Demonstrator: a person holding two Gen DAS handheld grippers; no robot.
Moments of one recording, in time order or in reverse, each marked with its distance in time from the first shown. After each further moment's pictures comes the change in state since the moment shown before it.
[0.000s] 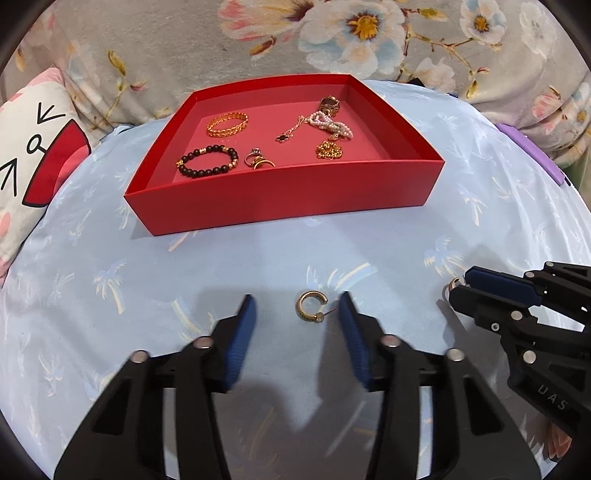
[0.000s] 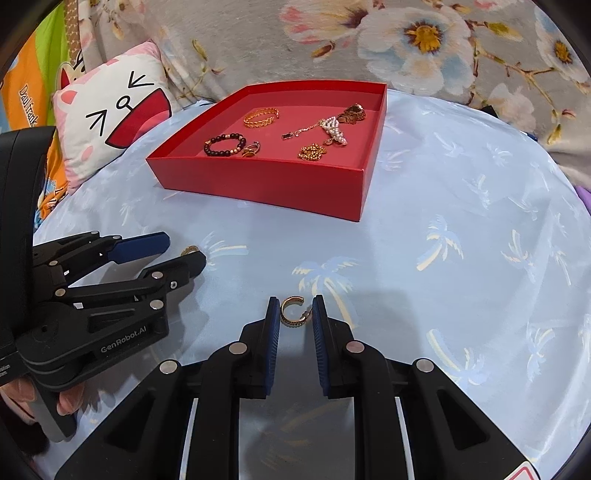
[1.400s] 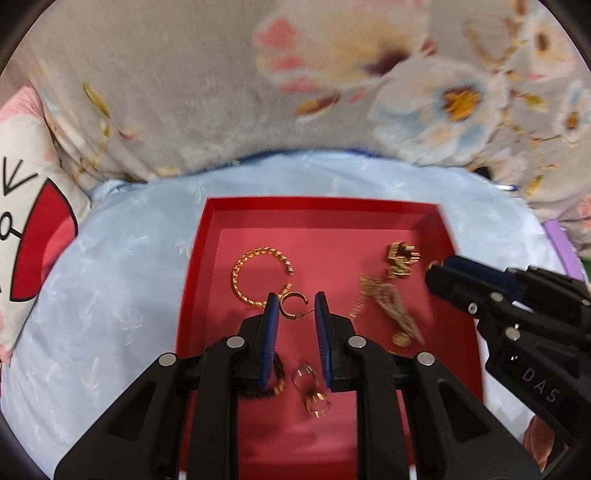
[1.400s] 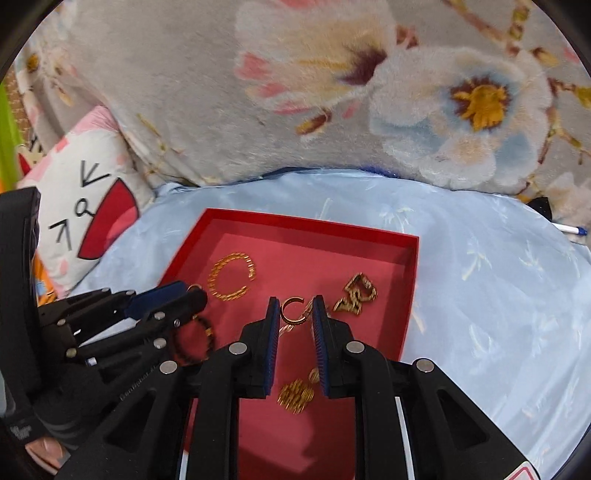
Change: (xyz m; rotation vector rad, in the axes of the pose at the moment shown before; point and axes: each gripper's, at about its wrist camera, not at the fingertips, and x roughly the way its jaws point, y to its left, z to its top) left arm 0.074 0.065 0.201 -0.136 0.077 0.019; right arm 0.087 -0.037 0.242 0.070 0.021 0.050
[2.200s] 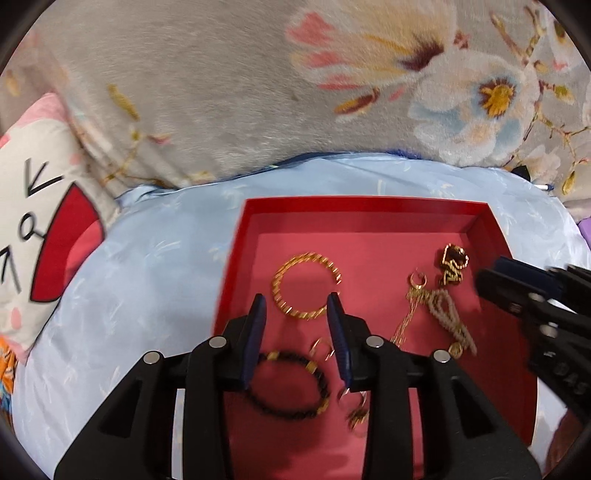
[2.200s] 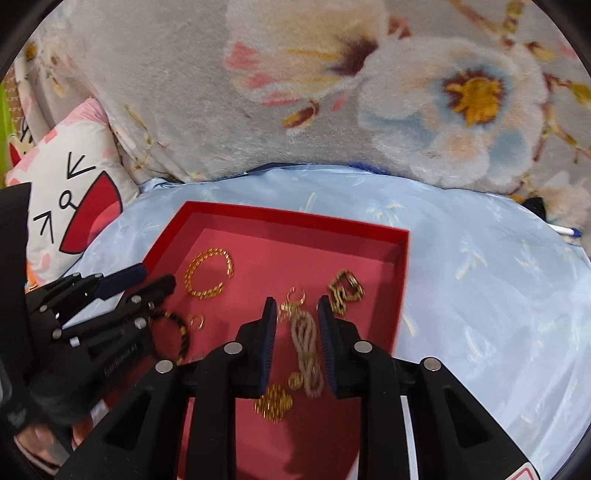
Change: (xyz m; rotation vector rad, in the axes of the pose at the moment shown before) left arm -0.002 0.013 -0.018 0.011 -0.080 0.151; right arm -0.022 -0.005 -0.037 -0.023 -0.074 -0.032
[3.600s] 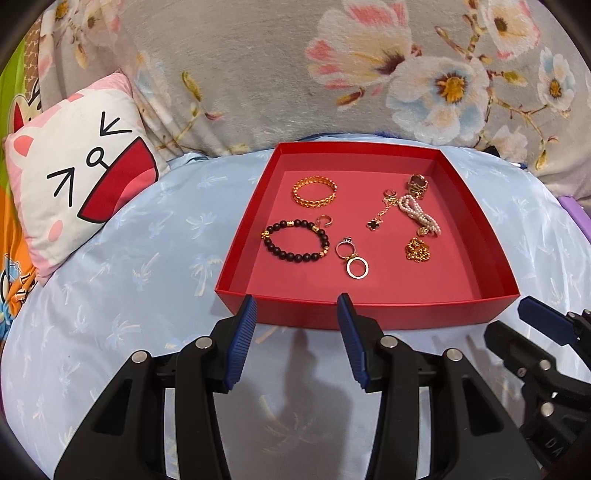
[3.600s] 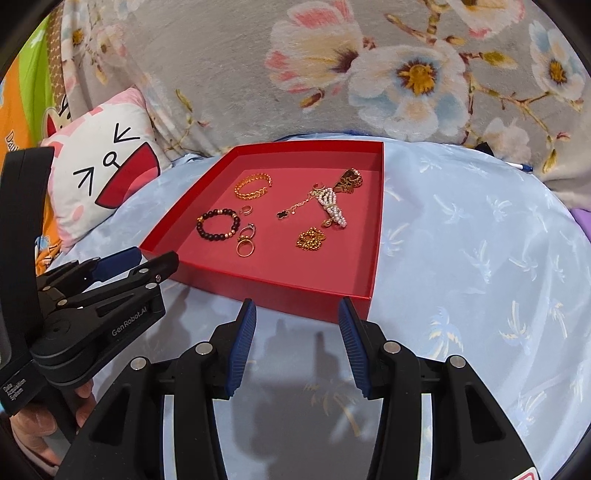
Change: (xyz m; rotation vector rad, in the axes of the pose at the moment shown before) left arm -0.084 -0.005 -0.126 -0.044 -0.102 0.039; right arm -0.073 0.043 -0.139 0.017 -0.078 -0.043
